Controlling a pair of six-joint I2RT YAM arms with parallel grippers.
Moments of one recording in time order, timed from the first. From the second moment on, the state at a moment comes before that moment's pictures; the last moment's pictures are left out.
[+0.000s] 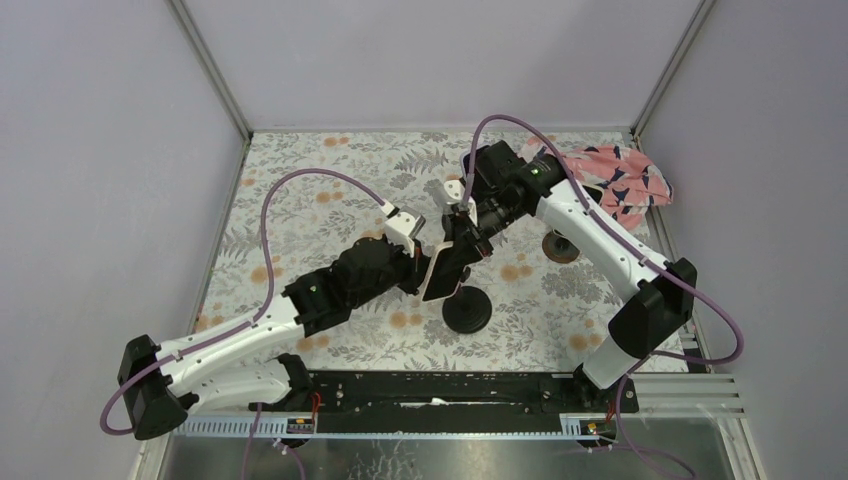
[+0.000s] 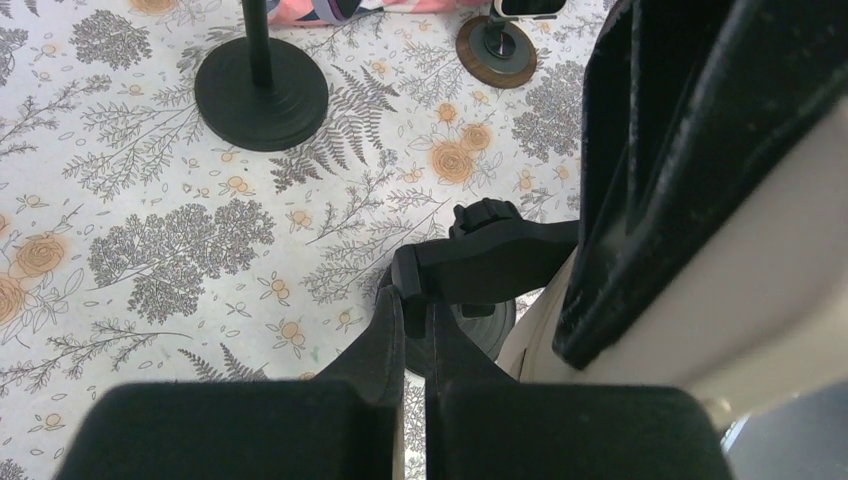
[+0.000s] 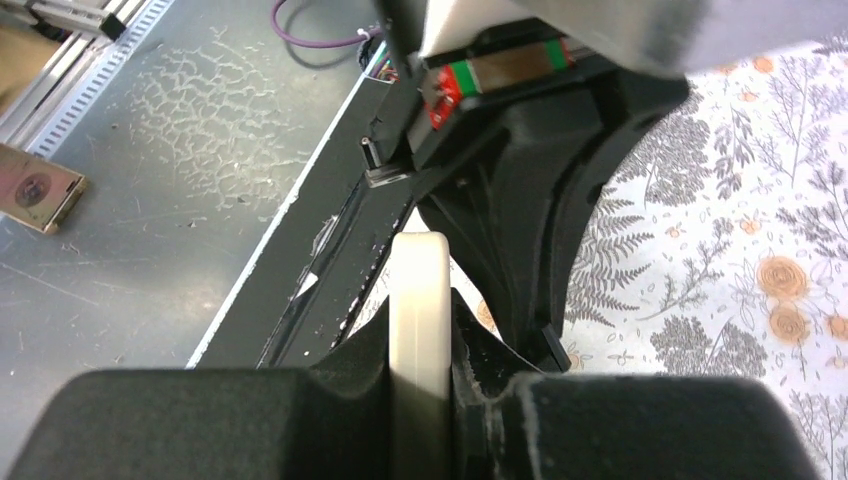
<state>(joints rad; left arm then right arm) -0.97 1.02 0.80 -0.14 -0.14 -0.35 0.62 1.63 1.62 -1.26 -1.20 -1.13</state>
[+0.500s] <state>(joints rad) -0.97 1.11 0.85 -0.12 -0.14 -0.31 0.56 1.62 1.61 -1.24 -1.16 -1.02</state>
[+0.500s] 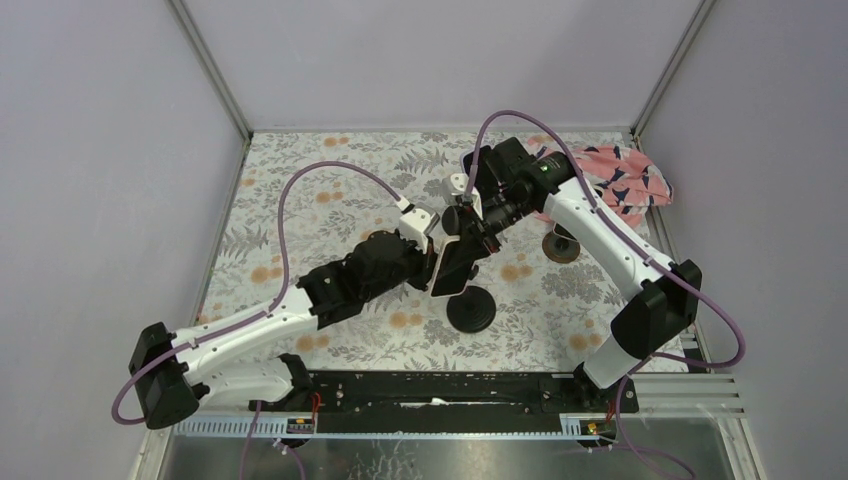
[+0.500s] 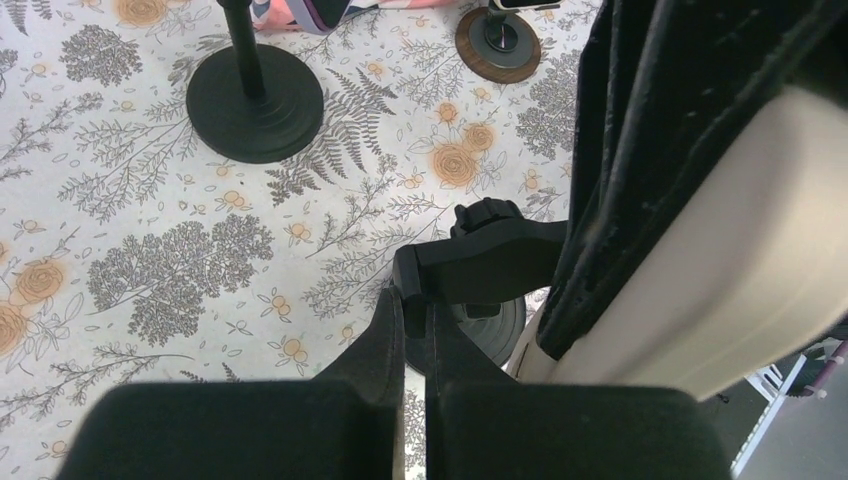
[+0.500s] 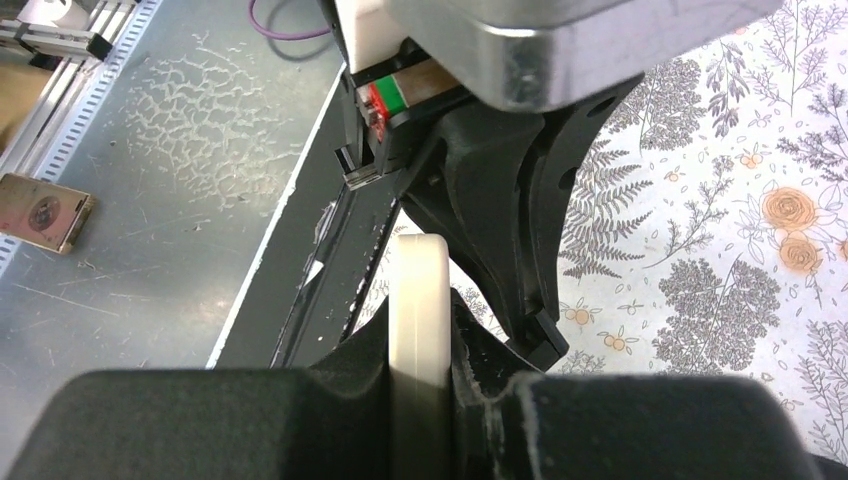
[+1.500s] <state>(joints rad) -1.00 1.27 0.95 -0.07 -0.19 -0.25 0.33 1.51 1.39 -1.09 -1.15 -0.77</state>
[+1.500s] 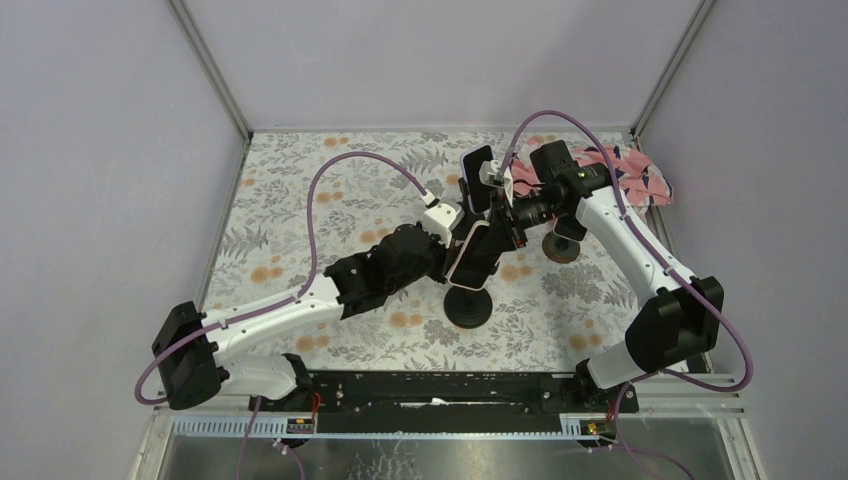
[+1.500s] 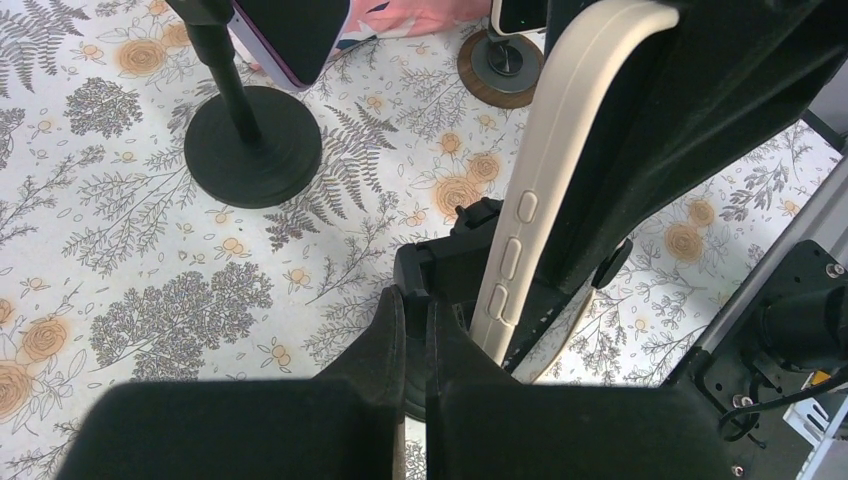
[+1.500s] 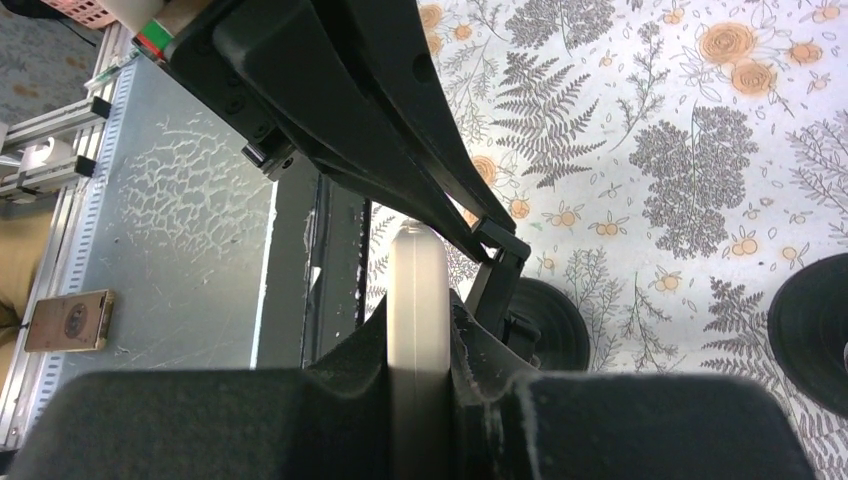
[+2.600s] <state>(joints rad) -0.99 1.31 0.96 -0.06 -0.25 -0.17 0.38 1.60 1.56 -1.22 -0.90 -0.69</state>
